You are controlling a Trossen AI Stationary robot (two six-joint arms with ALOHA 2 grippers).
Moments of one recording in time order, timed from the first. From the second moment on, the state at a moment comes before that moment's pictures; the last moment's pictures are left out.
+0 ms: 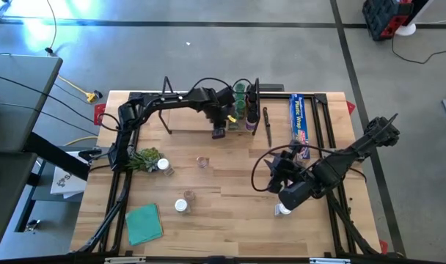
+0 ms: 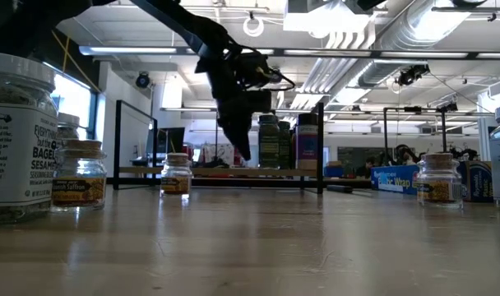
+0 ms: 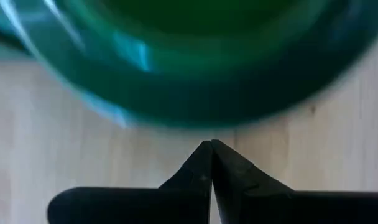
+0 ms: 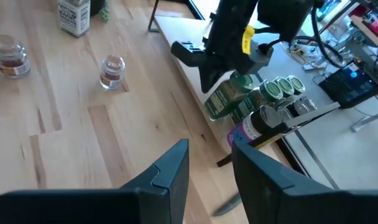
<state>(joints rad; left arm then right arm) 0.42 2.07 1.65 -0.80 0.15 0.38 0.59 1.46 1.35 -1.13 0.98 0.68</state>
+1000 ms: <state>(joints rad) 0.41 2.06 1.65 -0.67 0.01 0.37 0.59 1.46 1.35 -1.12 0.98 0.70</state>
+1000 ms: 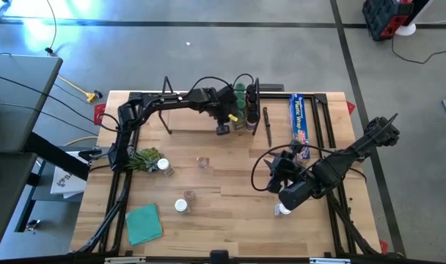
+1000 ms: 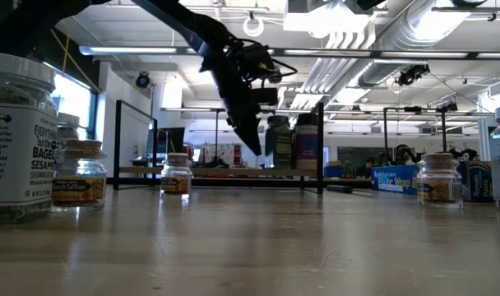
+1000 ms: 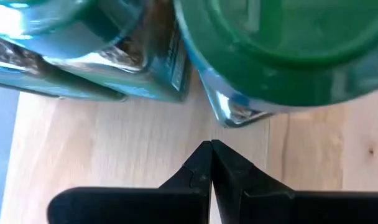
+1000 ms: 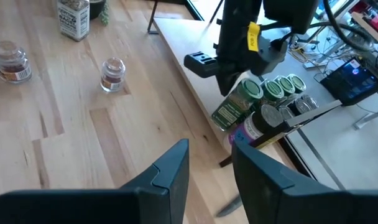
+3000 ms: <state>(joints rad) 0.41 1.97 1.65 -0.68 -0.05 0.33 0.58 1.46 1.35 -1.10 1.00 0.70</state>
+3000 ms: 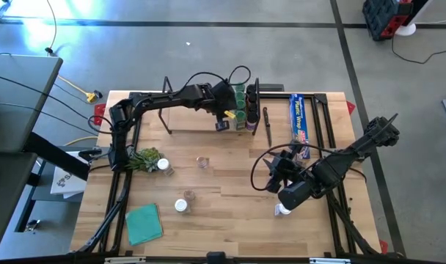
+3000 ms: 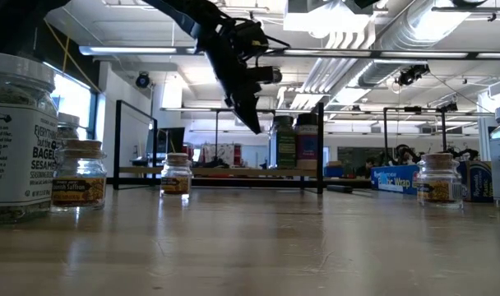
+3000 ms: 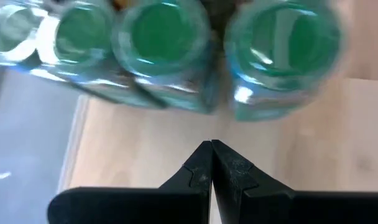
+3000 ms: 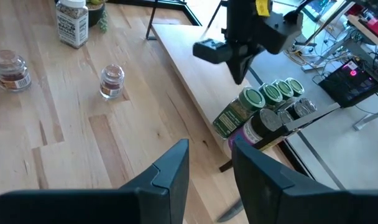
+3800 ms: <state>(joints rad) 0.41 1.98 1.65 -0.60 -0.06 0.32 0.58 1.46 1.35 -1.09 1.00 0.70</state>
